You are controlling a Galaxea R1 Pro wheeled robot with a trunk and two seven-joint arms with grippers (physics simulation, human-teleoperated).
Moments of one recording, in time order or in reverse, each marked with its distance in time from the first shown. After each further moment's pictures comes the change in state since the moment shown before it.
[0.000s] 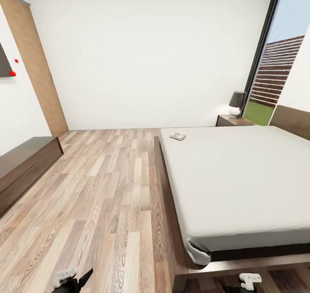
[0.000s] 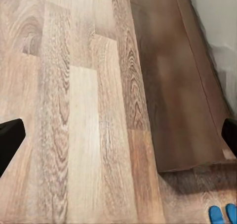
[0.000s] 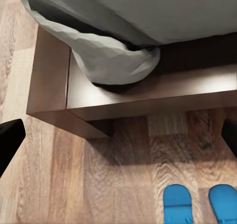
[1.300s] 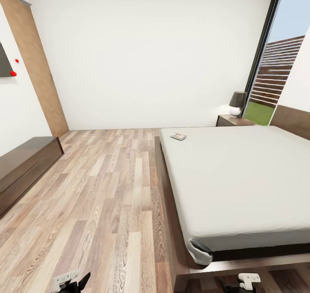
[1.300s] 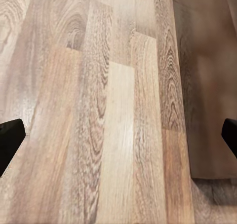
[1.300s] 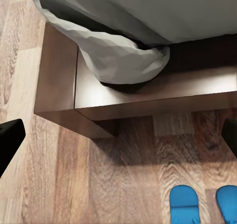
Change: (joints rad) left arm 0.000 -0.017 -0.002 0.049 0.001 -0.056 0.188; right arm 0.000 0.005 0.000 -0.001 0.003 0.000 0.000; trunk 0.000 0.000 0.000
